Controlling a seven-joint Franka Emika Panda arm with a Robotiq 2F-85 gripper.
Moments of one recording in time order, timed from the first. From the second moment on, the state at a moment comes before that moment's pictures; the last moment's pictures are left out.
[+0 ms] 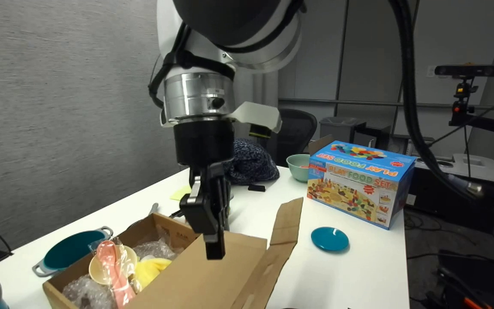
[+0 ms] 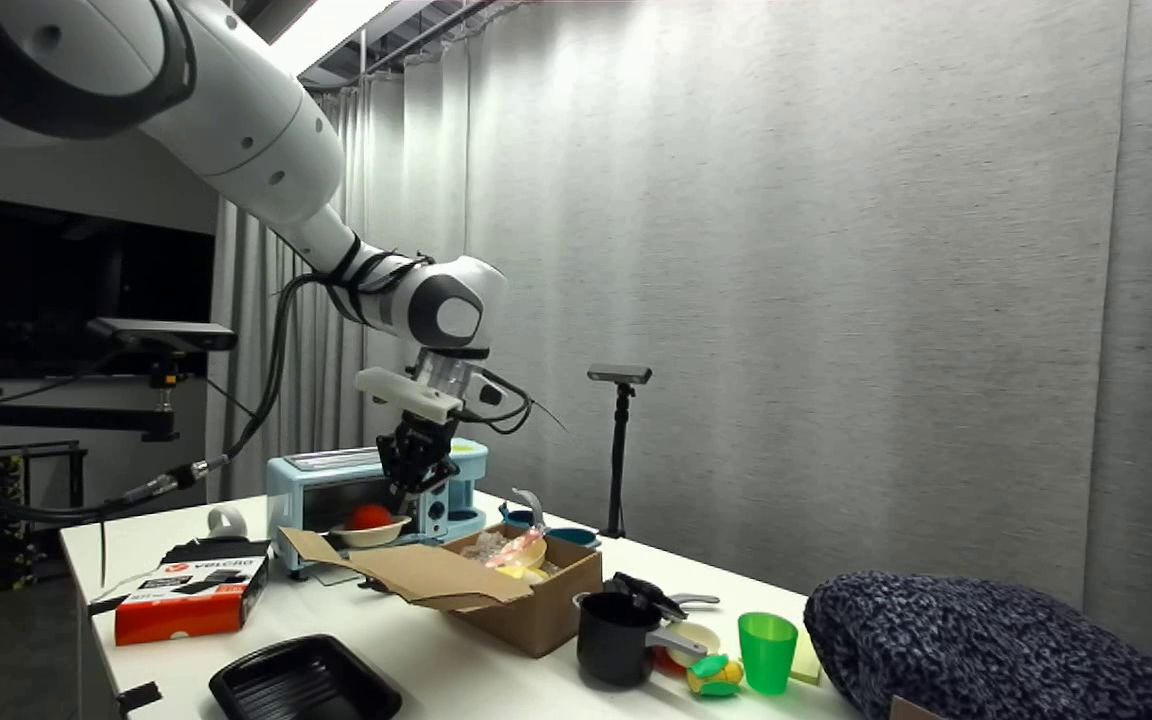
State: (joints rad) arm 0.16 0.29 0.21 -1.76 0.22 1.92 -0.15
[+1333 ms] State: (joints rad) arm 0.17 -0.02 0.20 -2.22 0.22 2.33 0.02
